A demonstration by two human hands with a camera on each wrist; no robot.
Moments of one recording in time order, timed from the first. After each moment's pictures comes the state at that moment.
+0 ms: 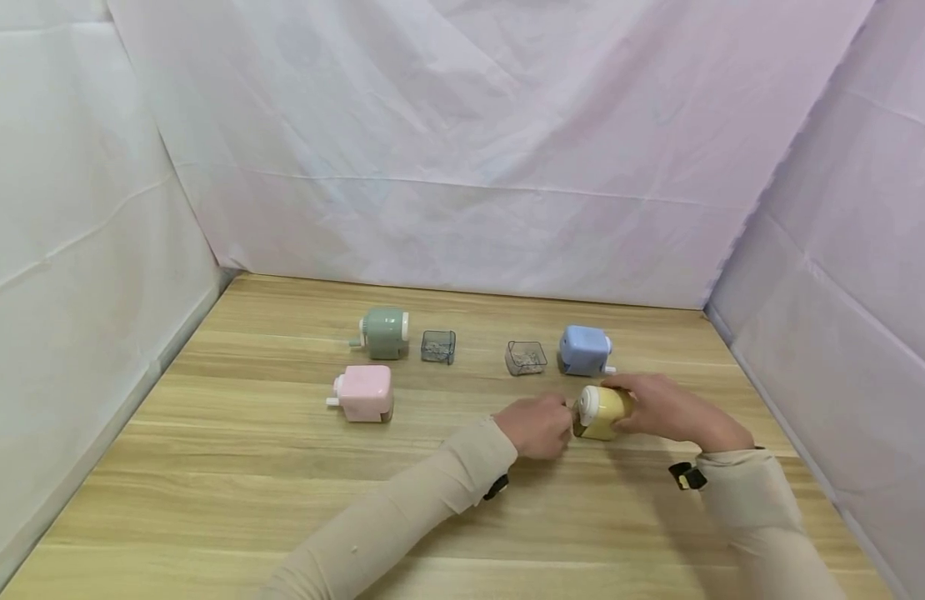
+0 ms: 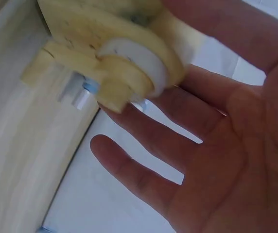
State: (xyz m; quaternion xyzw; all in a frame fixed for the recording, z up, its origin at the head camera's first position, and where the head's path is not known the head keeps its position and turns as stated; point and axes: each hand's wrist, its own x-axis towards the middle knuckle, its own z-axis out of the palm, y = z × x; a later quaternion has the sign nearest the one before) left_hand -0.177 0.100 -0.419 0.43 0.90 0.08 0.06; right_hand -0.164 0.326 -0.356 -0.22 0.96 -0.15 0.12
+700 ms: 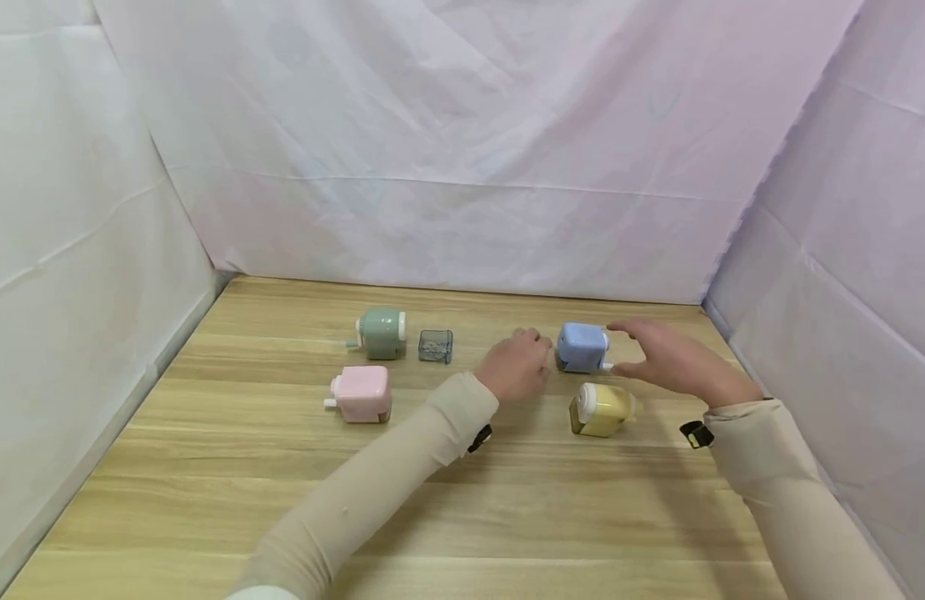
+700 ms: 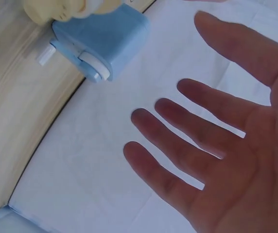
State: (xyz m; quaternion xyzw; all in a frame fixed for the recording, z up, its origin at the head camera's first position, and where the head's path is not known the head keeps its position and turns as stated) left_hand -0.226 0.078 -0.388 0.35 0.93 0.10 -0.03; right_hand -0.192 0.325 -0.310 -0.19 0.97 -0.09 0.06
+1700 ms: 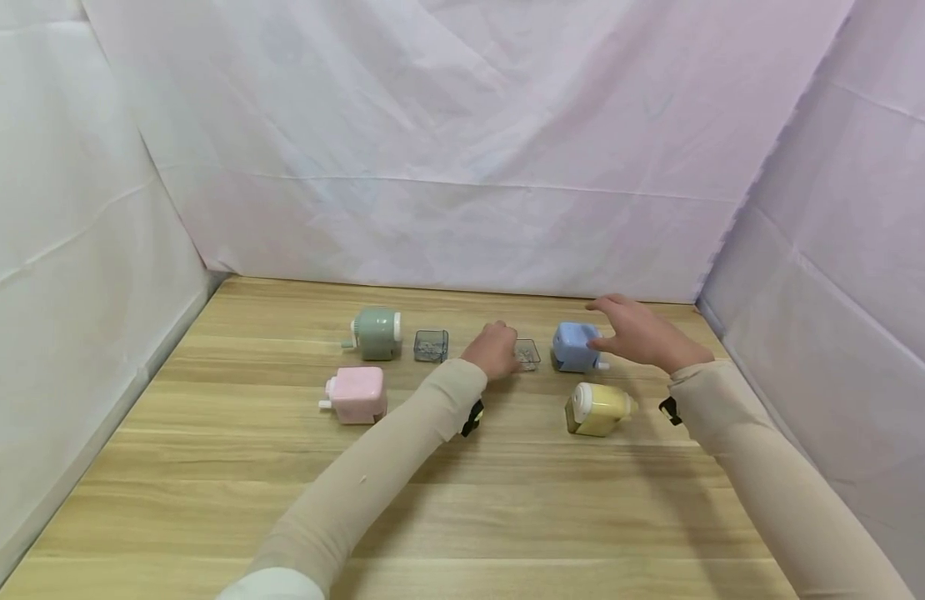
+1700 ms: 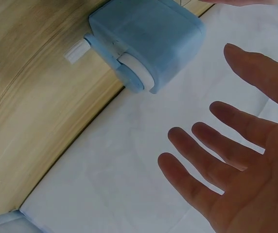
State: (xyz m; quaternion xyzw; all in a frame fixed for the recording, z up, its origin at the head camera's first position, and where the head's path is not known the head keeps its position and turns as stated) left_hand -0.273 0.070 -0.415 0.23 0.94 0.22 0.08; right_hand -0.237 0.313 -0.319 -0.18 0.98 -0.07 0.06
